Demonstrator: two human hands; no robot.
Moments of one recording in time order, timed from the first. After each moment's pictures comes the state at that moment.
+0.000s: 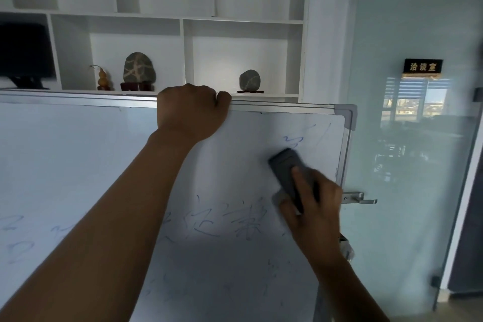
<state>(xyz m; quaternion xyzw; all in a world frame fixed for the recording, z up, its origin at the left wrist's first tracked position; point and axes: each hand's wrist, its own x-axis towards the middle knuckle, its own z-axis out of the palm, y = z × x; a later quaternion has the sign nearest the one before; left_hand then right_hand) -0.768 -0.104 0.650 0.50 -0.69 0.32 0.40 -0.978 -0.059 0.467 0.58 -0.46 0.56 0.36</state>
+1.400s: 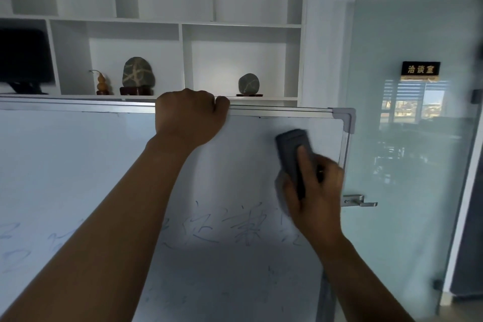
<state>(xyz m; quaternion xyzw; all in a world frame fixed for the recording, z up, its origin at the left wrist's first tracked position) -0.767 -0.103 0.649 0.51 -0.69 0.32 0.40 -0.977 -0.064 0.499 0.58 -0.44 0.59 0.35</state>
